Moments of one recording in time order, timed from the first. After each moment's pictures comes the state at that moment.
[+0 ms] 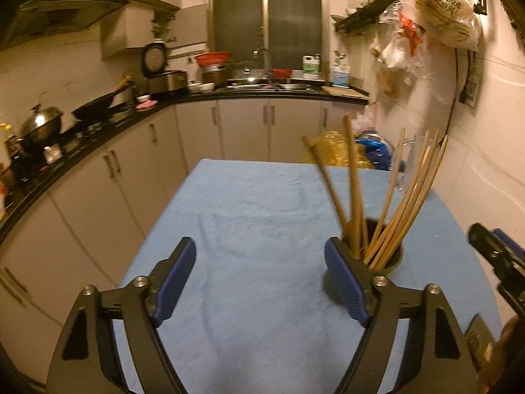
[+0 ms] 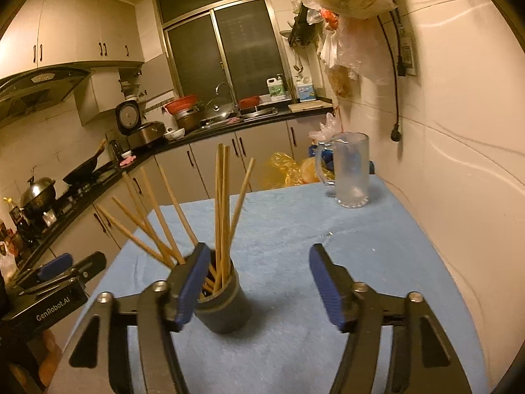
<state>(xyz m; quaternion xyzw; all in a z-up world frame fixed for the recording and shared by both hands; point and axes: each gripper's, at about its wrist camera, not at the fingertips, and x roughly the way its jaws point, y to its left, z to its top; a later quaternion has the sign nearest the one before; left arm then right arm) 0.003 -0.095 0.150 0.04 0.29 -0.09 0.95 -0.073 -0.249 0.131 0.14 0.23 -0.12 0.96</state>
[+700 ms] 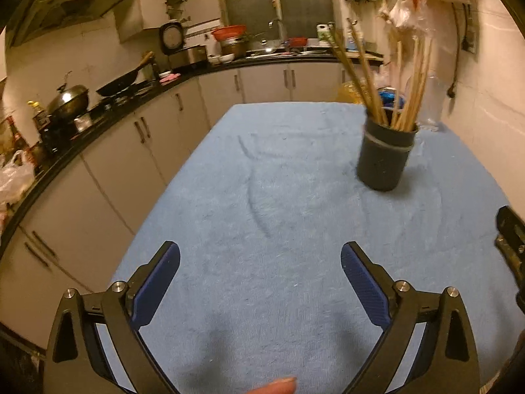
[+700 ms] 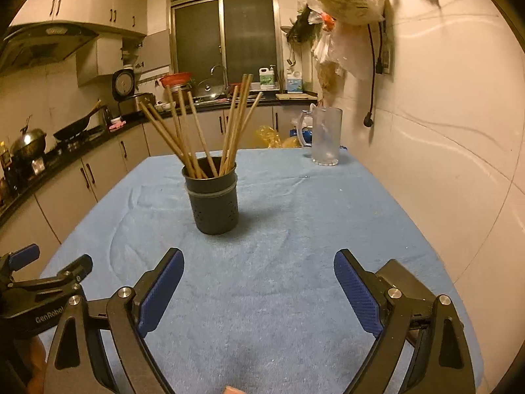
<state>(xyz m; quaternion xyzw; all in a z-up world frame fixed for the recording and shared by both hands) -0.101 -0.043 0.077 0.09 0.34 -0.04 0.94 -0.169 -0.167 0.084 0.07 0.26 -0.17 0.95</state>
